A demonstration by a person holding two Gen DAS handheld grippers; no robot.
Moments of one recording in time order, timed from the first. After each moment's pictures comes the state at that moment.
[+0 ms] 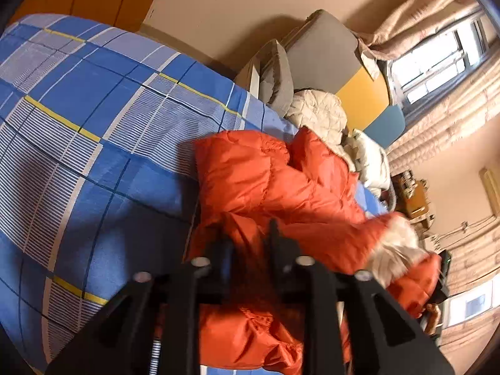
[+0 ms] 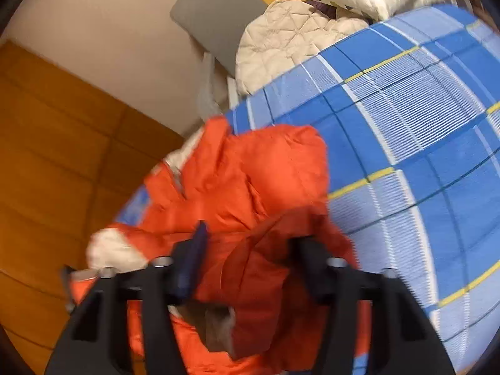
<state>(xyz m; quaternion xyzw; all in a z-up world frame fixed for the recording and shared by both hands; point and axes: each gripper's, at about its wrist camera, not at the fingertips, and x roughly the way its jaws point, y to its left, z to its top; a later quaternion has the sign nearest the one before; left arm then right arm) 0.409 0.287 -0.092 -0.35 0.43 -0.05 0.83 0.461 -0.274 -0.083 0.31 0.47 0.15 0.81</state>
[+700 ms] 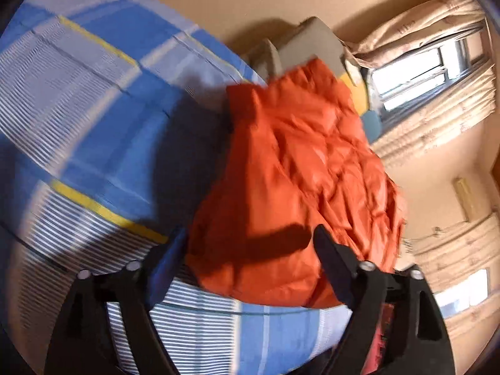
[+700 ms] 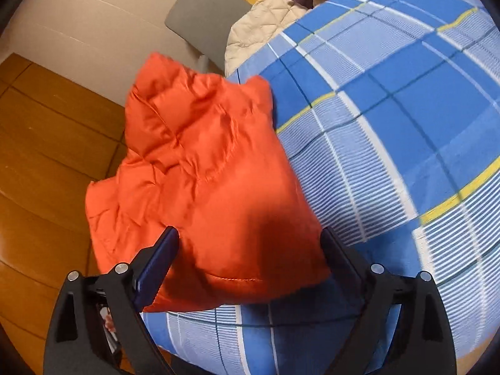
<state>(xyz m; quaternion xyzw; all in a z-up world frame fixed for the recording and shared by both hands) 0.328 0.289 -0.163 -0.40 0.40 -0.11 0.82 0.370 -0.297 -0.149 0.32 0.46 0.14 0.82</state>
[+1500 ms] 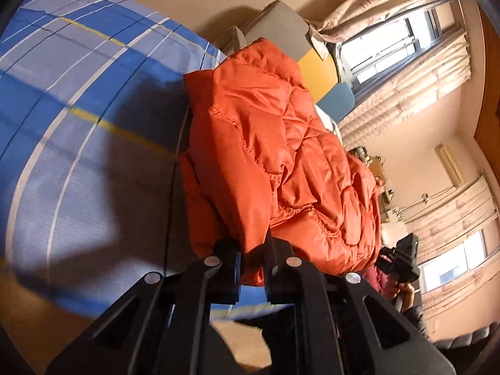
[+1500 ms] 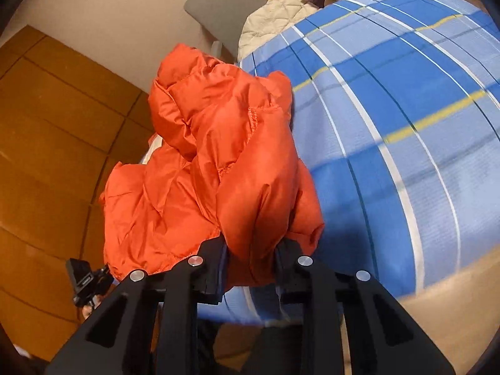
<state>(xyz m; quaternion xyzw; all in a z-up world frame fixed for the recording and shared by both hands) 0.220 0.264 -0.141 -0.35 0.40 -0.16 0.83 0.272 -0.305 -0.126 0.26 0.48 0.17 0.82</state>
